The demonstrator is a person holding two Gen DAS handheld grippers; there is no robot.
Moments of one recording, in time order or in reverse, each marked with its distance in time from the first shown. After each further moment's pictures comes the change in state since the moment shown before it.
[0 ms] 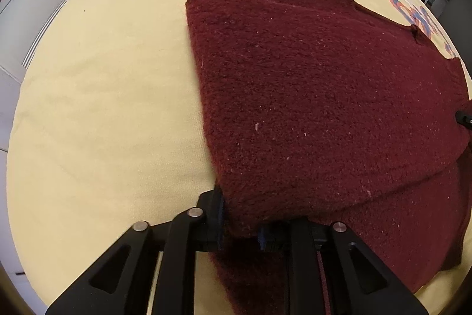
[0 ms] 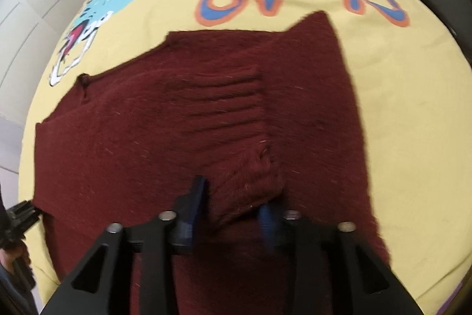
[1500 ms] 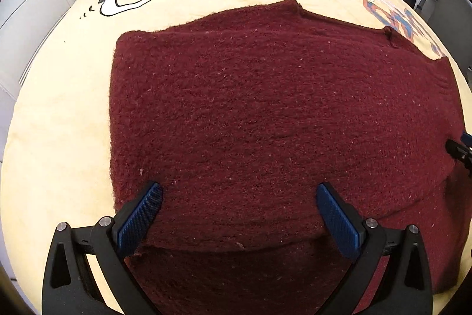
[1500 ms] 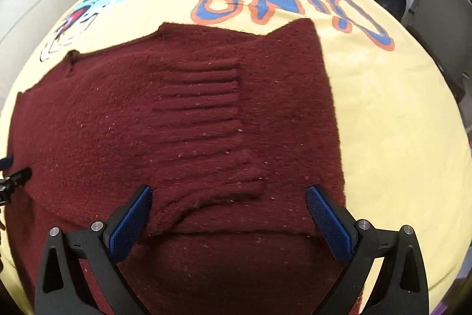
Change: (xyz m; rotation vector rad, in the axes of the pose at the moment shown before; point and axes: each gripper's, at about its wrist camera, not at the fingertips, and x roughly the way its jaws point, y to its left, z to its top) left arm 0.010 -0.046 0.002 0.025 -0.106 -0.007; right arm 0.003 -0.002 -0.024 -0.124 -0.110 -0.098
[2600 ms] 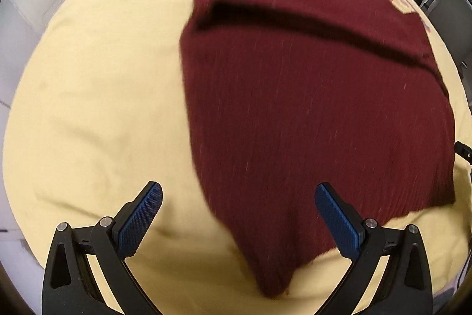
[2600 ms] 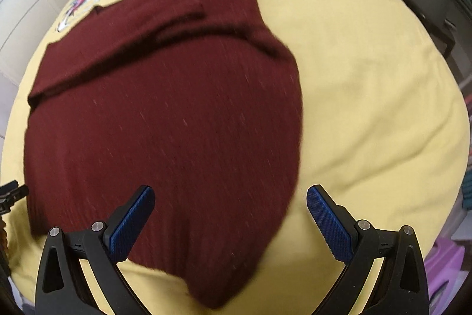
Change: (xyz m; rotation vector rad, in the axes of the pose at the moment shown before) left arm -0.087 -0.002 -0.154 -0.107 0.140 -0.017; right arm -0.089 -0.041 -0.150 0.072 0.146 0.032
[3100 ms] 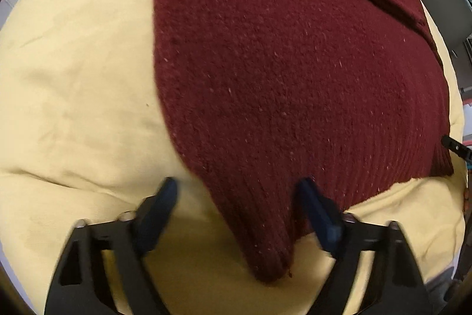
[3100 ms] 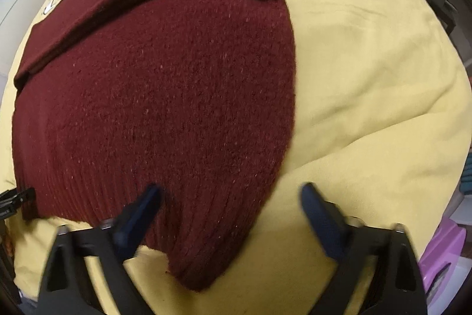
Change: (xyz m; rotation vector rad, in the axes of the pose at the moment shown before) left arm 0.040 -0.008 -0.016 0.020 0.128 -0.116; right arm 0.027 -0.001 -0.018 0.028 0.162 -0.009
